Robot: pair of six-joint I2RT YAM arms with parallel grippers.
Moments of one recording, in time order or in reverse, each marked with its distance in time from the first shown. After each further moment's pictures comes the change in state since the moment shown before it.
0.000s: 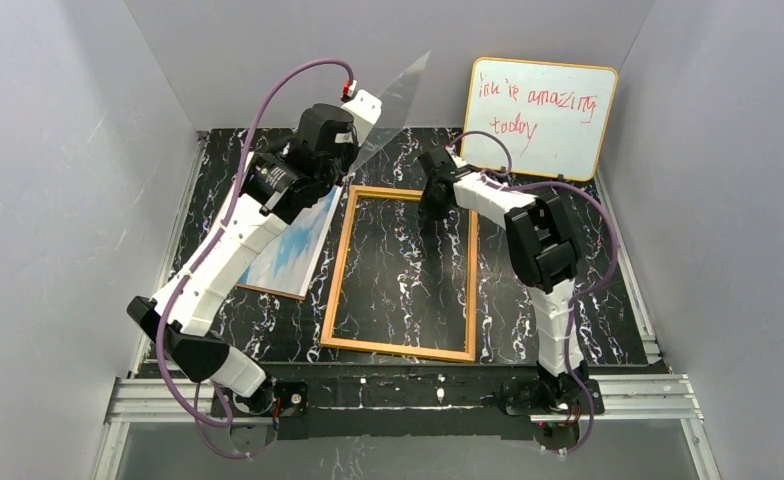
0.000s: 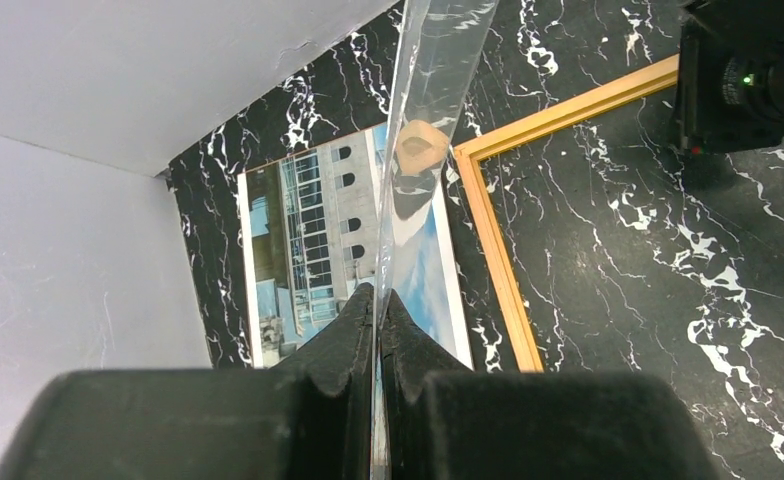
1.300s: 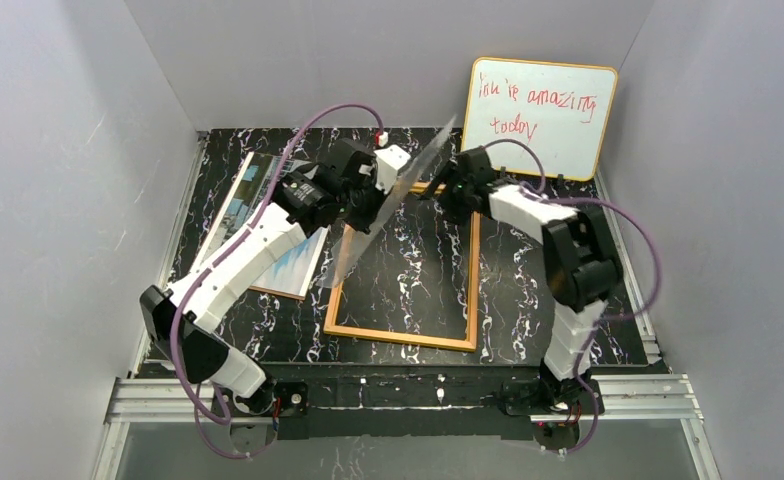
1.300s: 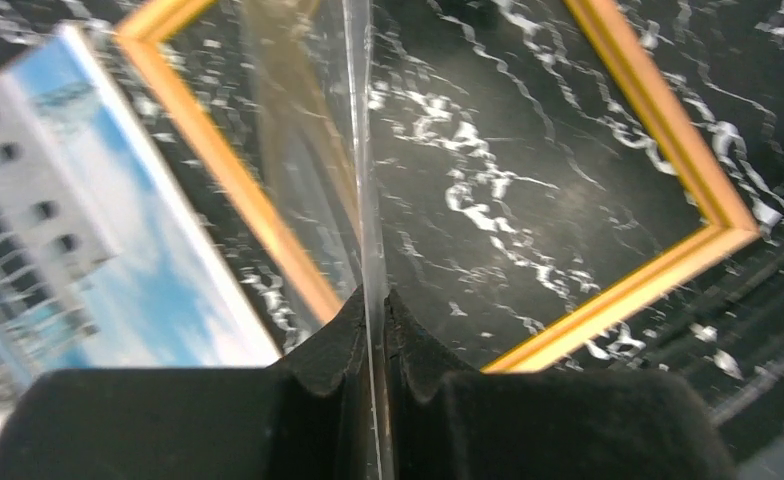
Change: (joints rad) left arm -0.036 -0.006 -0.198 -0.049 0.415 -0.139; right arm -0.102 -0.173 -0.247 0.292 -0.196 0.138
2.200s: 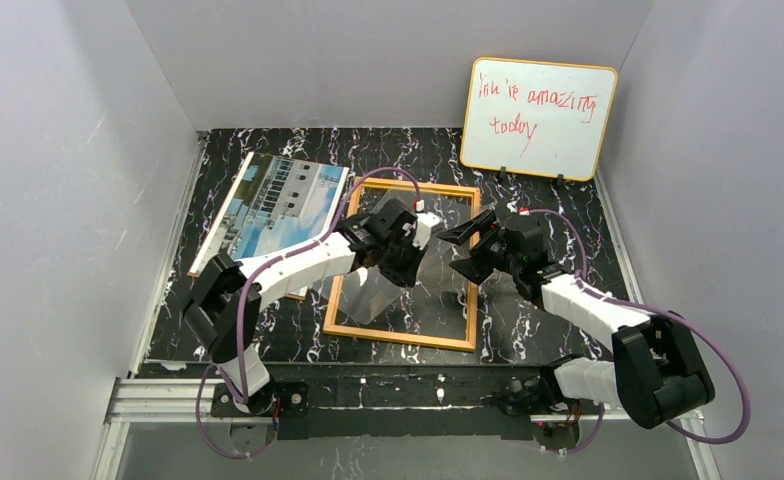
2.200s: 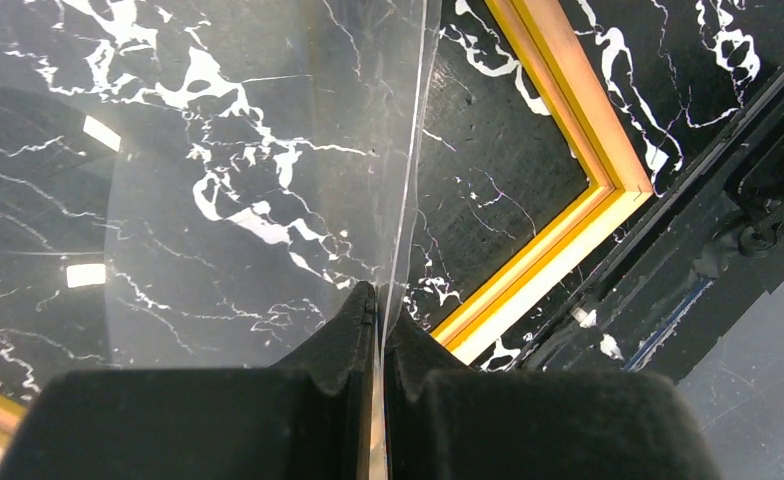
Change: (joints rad) left arm -0.139 0.158 -0.408 0.381 0.309 -0.254; right arm -0.023 -0.769 -0.885 0.436 -0.234 0.407
